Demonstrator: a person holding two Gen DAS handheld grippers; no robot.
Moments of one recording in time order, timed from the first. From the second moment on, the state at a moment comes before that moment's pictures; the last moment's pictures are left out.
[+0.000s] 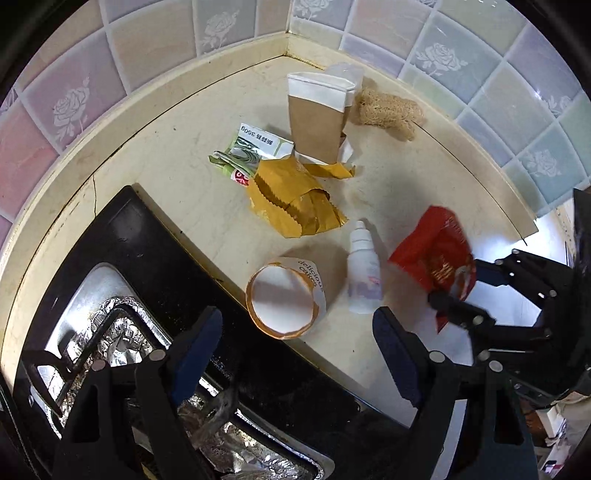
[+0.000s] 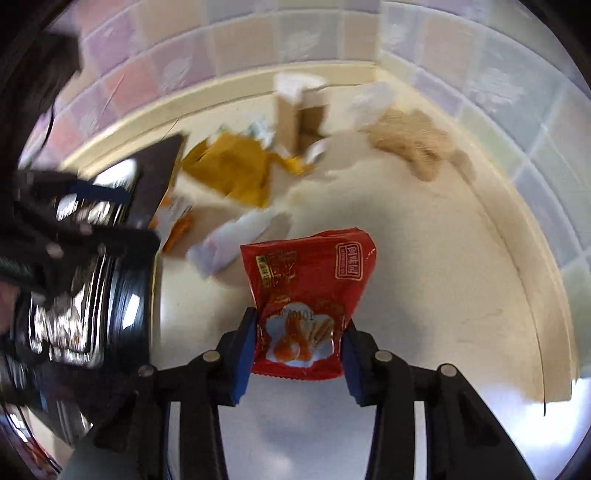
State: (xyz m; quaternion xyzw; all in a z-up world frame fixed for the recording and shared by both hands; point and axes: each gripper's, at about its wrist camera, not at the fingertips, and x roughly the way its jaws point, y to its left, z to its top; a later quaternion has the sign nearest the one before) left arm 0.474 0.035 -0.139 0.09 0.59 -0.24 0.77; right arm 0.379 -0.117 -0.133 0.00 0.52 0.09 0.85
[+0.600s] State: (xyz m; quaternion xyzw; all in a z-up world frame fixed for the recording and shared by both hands) left arm 0.499 0.026 -0.170 0.05 0.63 -0.20 0.75; right arm 0.388 -0.121 -0.138 0.04 0.51 0.07 0.86
